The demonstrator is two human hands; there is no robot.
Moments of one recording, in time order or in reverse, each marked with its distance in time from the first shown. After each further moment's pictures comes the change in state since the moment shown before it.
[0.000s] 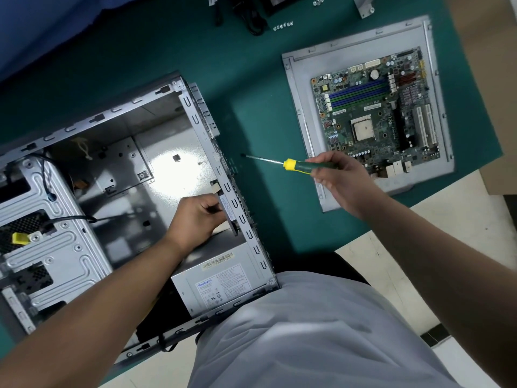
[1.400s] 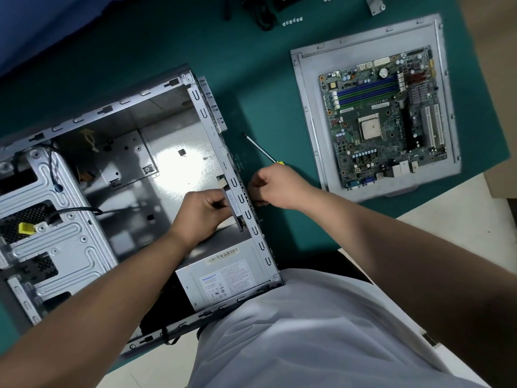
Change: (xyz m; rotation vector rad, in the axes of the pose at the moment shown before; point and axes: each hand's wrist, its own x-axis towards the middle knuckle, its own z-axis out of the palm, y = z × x) left_hand 0.001 -0.004 0.000 0.019 0.023 0.012; right_hand 0.012 0.011 0.113 -0.785 -0.347 -0.065
